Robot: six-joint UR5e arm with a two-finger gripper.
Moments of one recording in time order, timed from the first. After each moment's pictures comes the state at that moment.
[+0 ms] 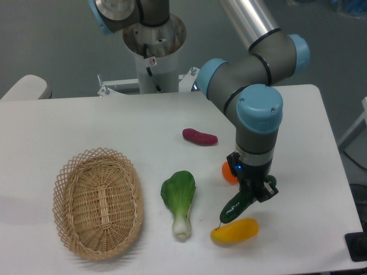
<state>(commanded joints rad) 2.54 -2.06 -1.38 -1.07 1.56 1.48</state>
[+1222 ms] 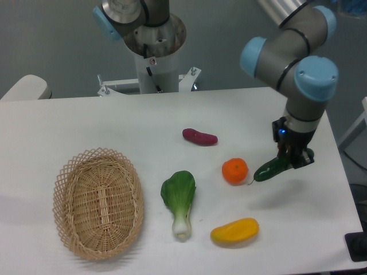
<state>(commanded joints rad) 2.83 -2.03 -1.50 -1.09 1.48 2.17</state>
